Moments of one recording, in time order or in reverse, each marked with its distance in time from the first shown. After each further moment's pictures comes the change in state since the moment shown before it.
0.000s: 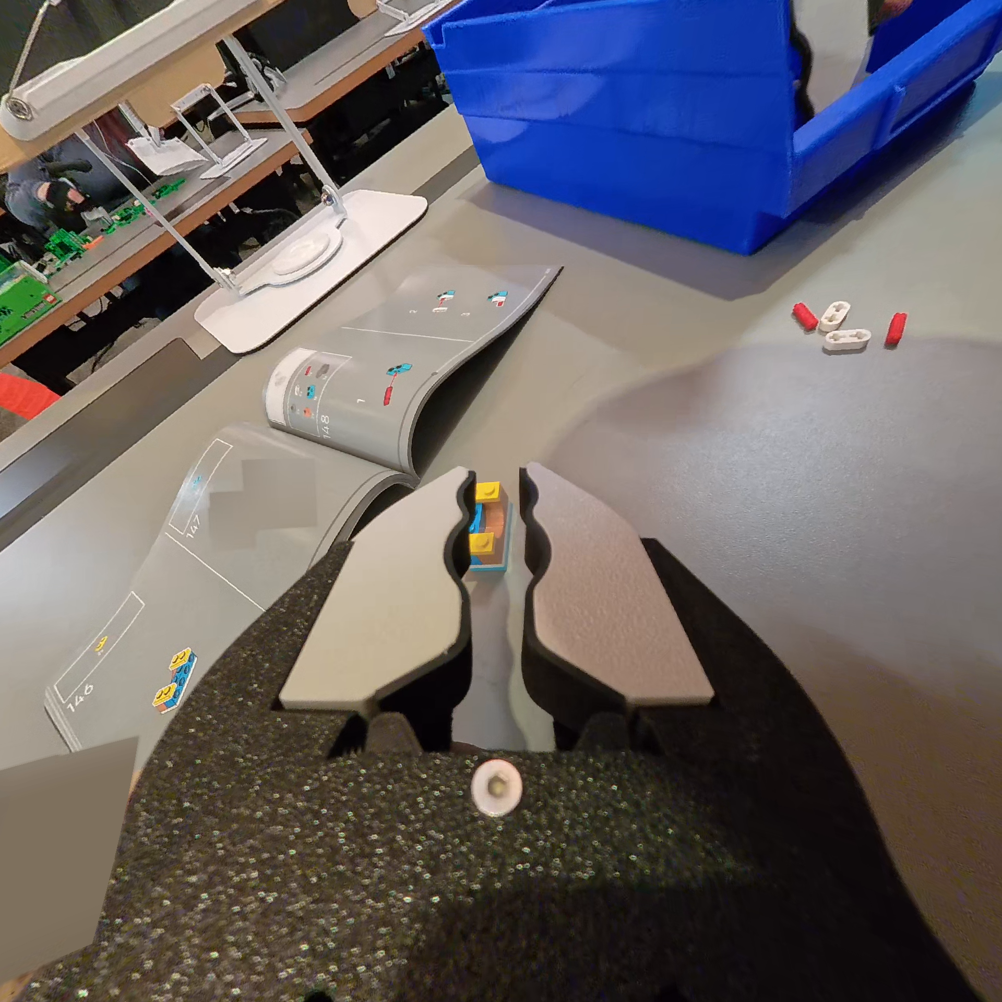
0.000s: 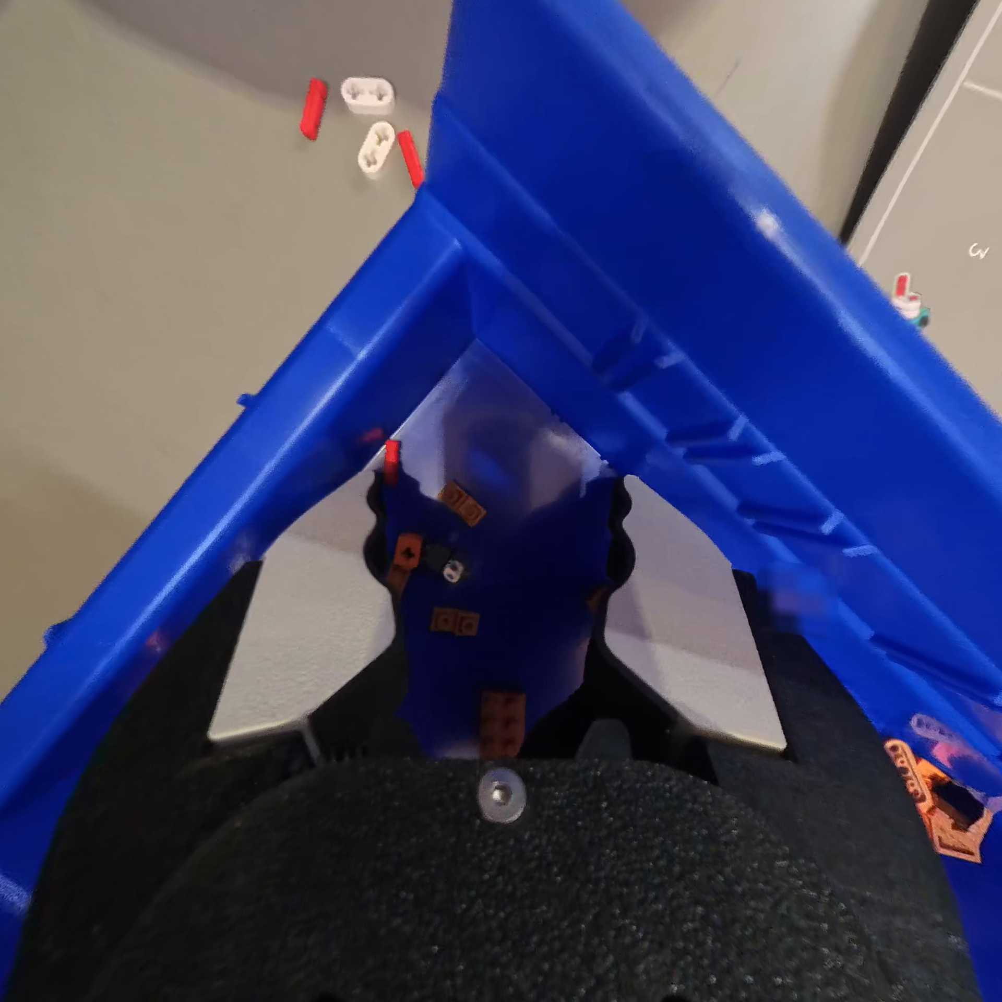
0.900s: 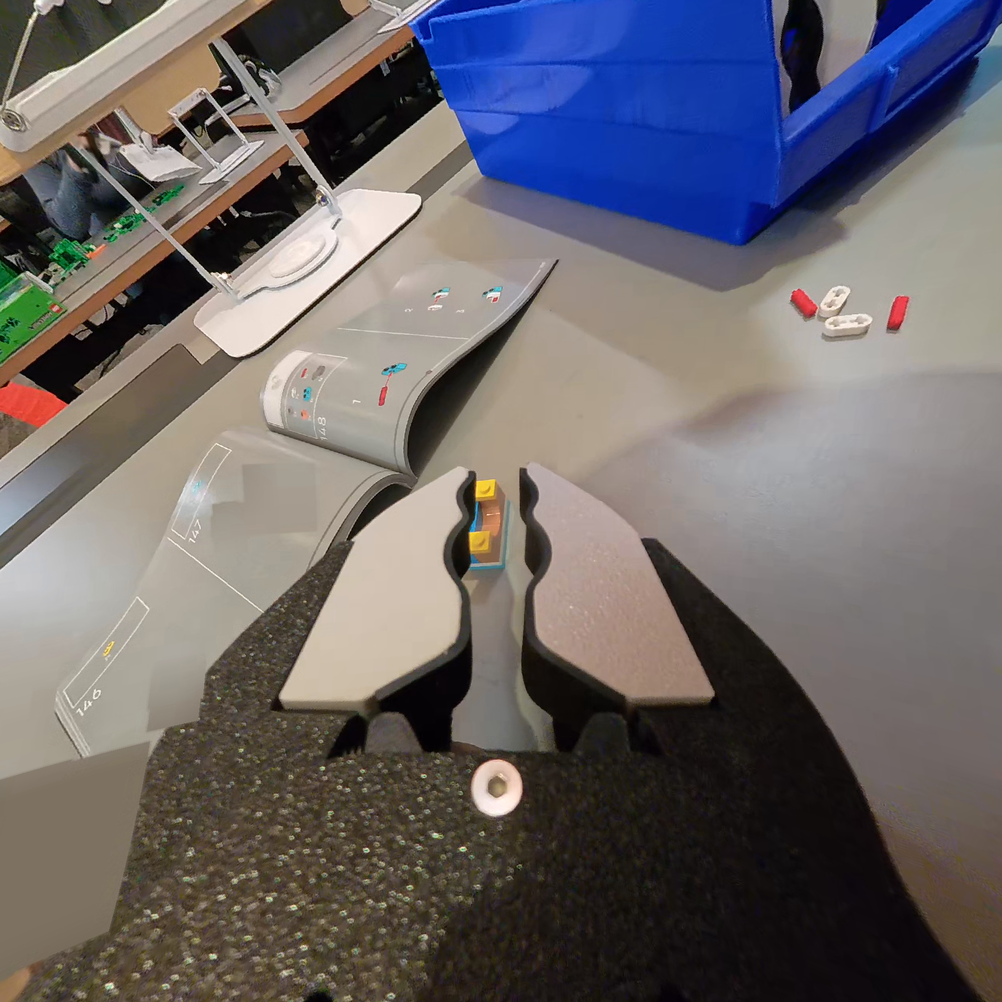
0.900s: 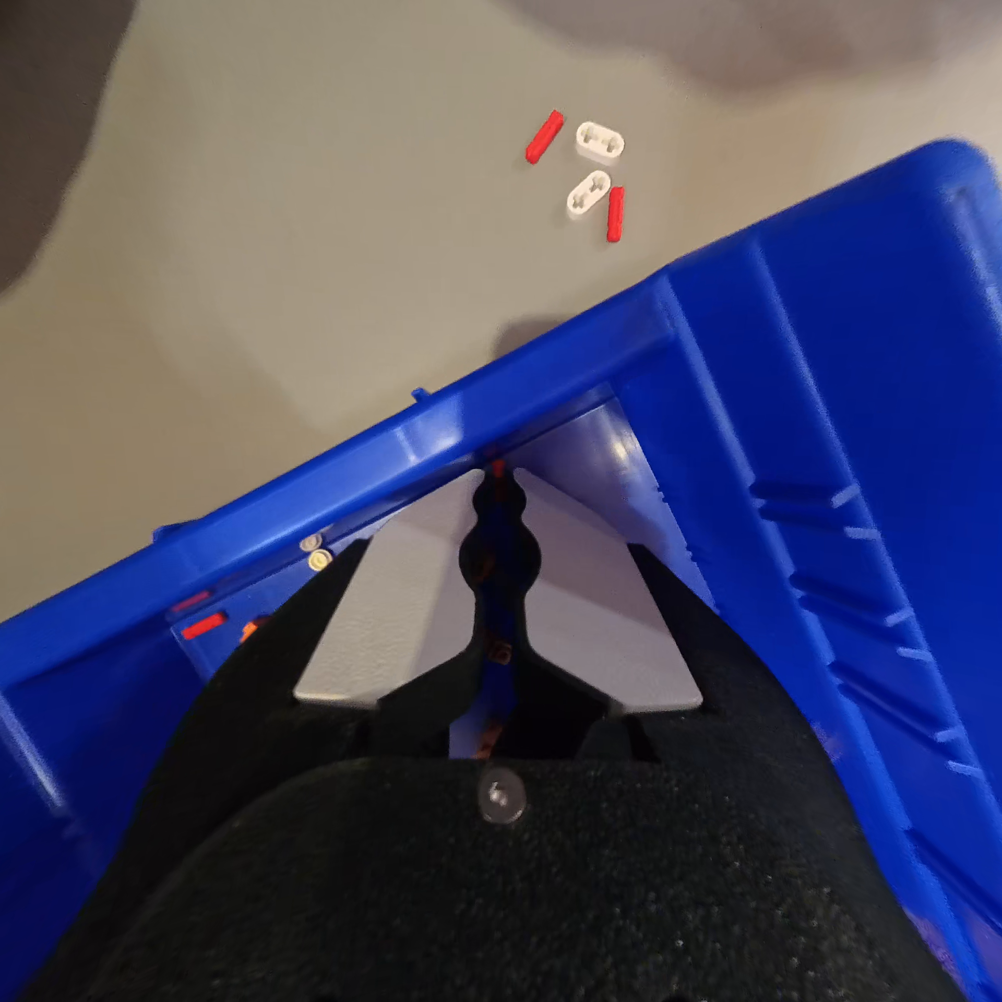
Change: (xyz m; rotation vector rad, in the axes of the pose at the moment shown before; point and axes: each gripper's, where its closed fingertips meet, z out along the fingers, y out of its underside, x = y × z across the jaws) left arm 0.002 0.000 0.001 -0.008 0.000 0.029; right arm -0.036 -0.008 0.002 0.006 -0.216 -0.294
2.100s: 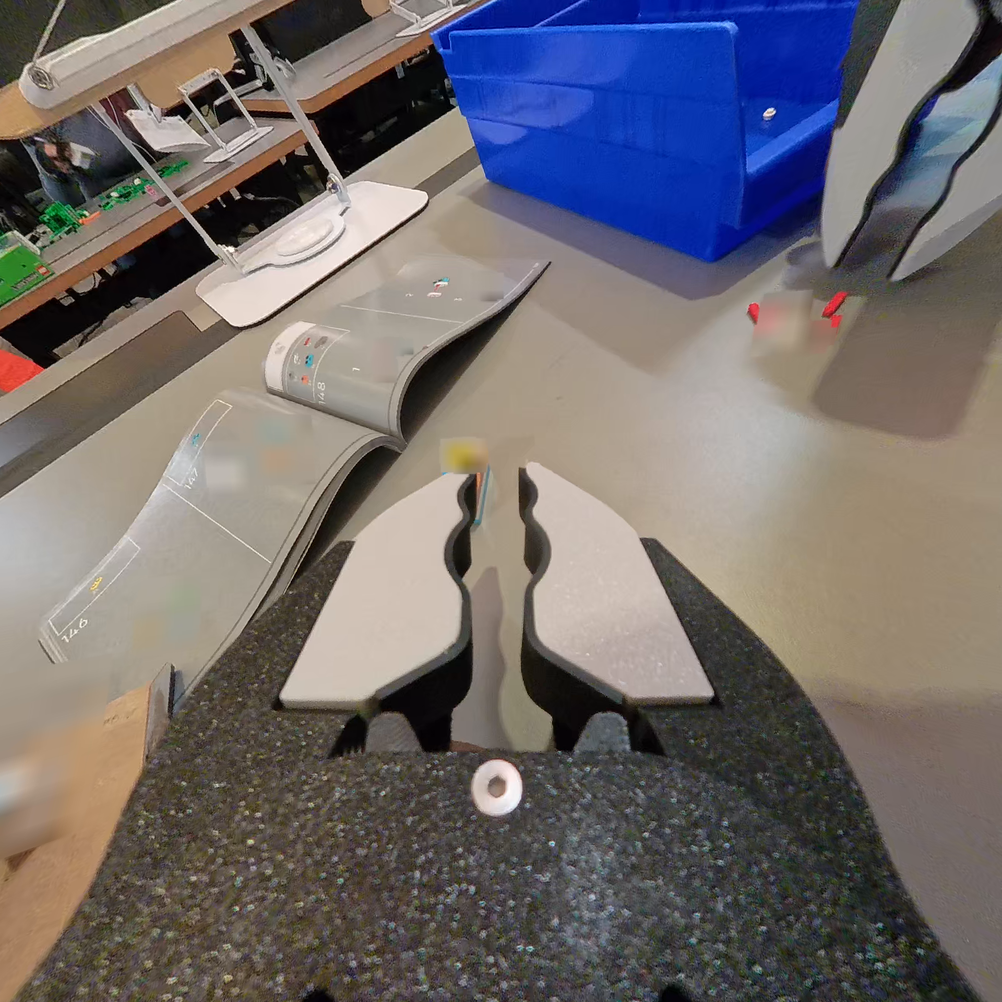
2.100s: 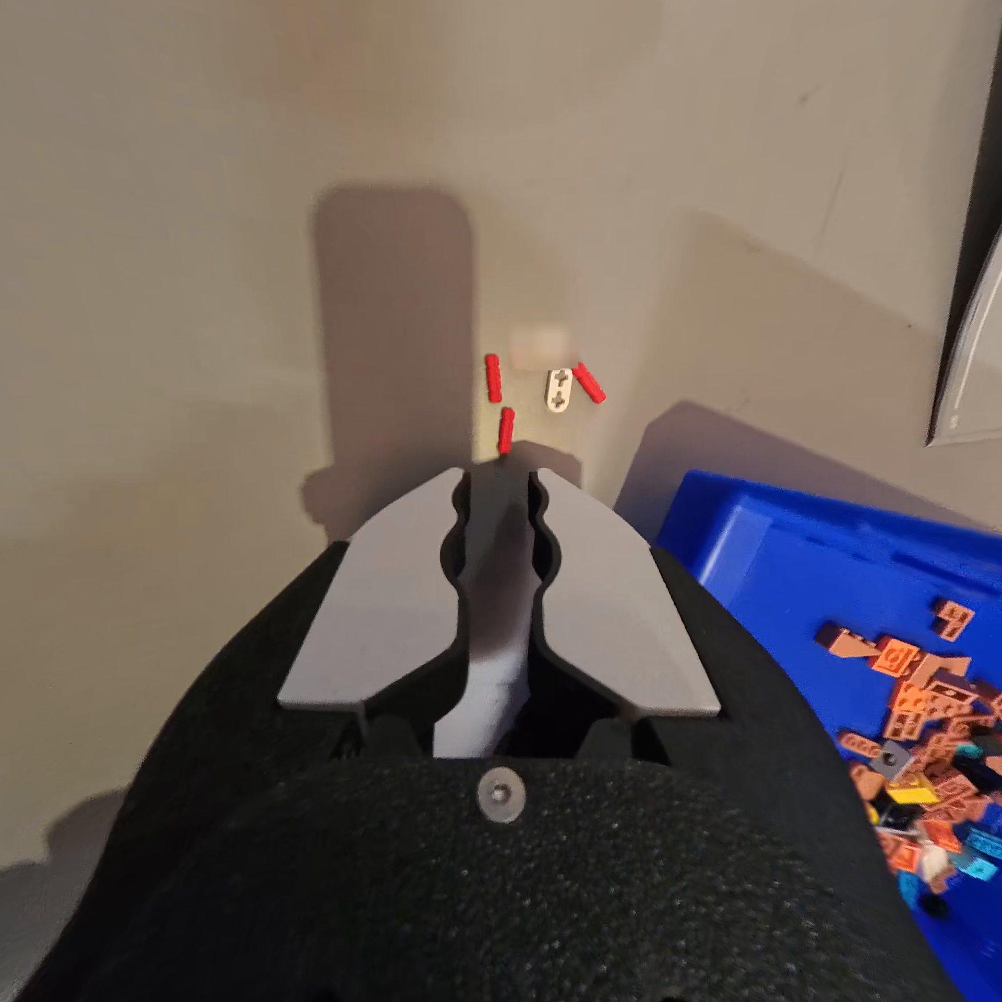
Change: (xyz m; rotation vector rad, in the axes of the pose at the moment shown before) left arm 0.007 0.005 -0.028 0.018 -0.003 -0.087; right arm -0.007 -0.074 0.033 -0.166 0.428 0.629
